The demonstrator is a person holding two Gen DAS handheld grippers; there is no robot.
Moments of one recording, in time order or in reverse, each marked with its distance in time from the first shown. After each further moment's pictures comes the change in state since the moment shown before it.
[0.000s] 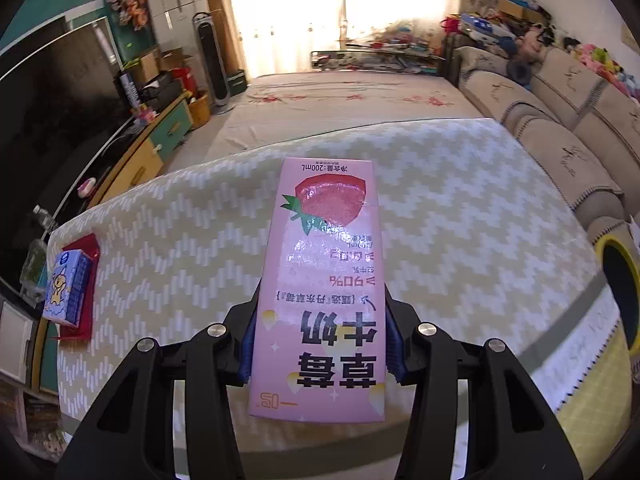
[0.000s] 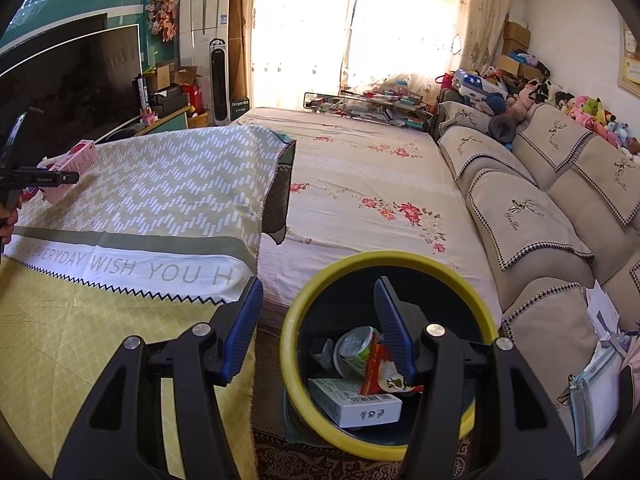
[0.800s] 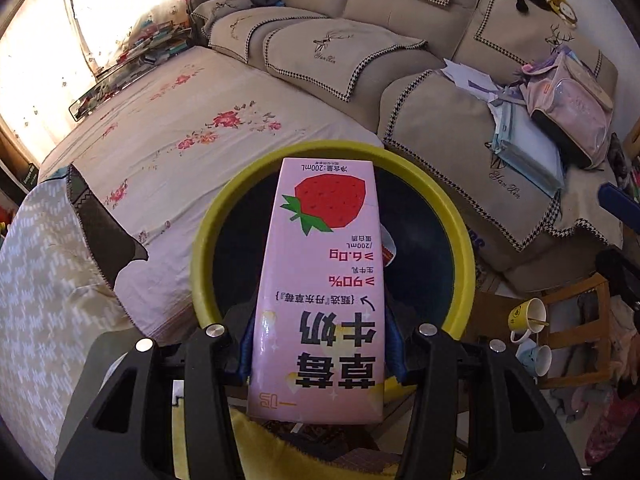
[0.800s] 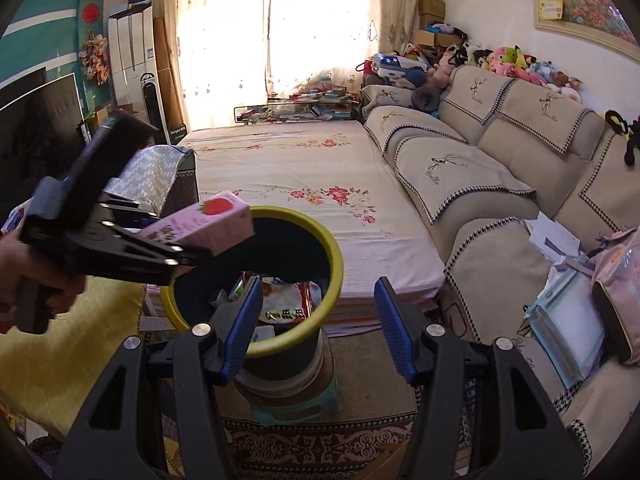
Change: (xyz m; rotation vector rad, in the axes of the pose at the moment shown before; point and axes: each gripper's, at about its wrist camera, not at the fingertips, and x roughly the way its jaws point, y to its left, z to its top) left arm -0.010 -0.466 -0.035 0.605 0.161 -0.442; right arm -0.095 -0.140 -0.092 0.216 -0.021 -0.130
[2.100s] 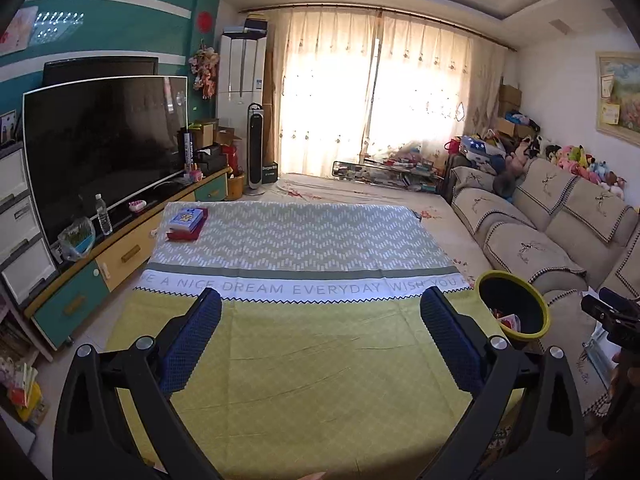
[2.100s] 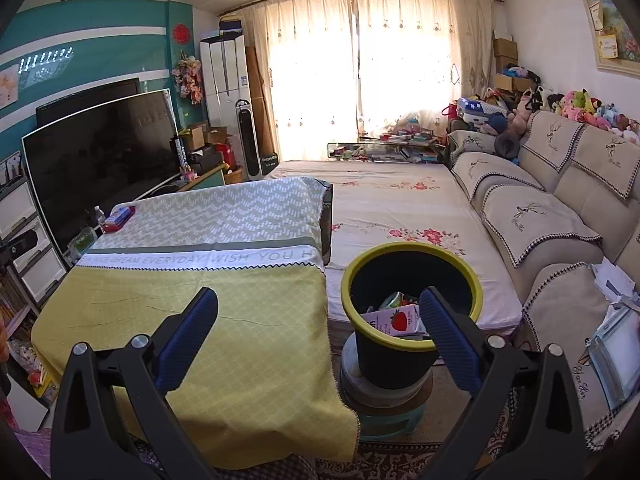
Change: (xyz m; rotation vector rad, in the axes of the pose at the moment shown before) left arm -0.367 0.064 -0.404 -0.719 -0.614 0.617; right arm -0.108 0.141 -0.010 -0.114 -0.153 0.284
